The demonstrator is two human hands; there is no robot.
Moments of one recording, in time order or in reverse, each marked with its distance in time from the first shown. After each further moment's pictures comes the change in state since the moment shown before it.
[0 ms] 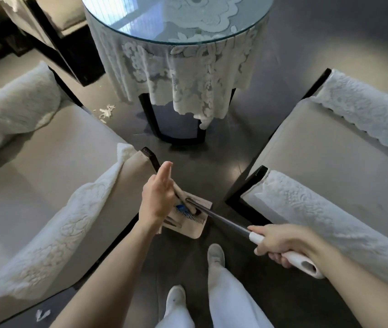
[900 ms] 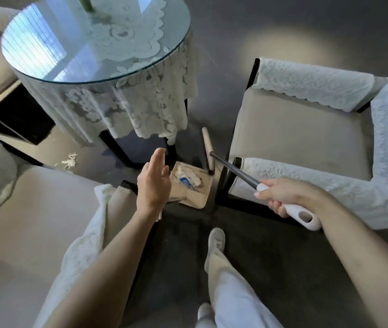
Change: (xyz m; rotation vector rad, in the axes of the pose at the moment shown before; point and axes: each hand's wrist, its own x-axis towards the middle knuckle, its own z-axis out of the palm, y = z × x) left_hand 0.056 0.057 -0.006 -0.044 -0.066 0.367; right_hand -0.040 0.007 -0.012 0.808 0.281 -0.197
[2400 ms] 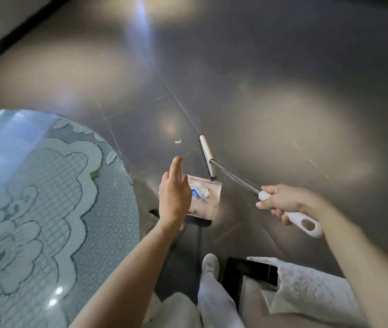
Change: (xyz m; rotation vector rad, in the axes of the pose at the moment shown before) left_hand 0.822 0.091 0.433 -0.025 -0.114 -0.190; right_hand 0.479 -0.671 -0.448 -0.097 0.061 0.021
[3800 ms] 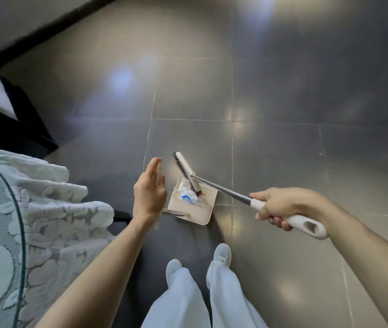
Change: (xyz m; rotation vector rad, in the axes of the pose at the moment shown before) left_hand 0.431 0.035 0.097 0.139 0.440 -0.386; right_hand 0.321 -0.463 -0.207 -0.760 -0.485 -0.036
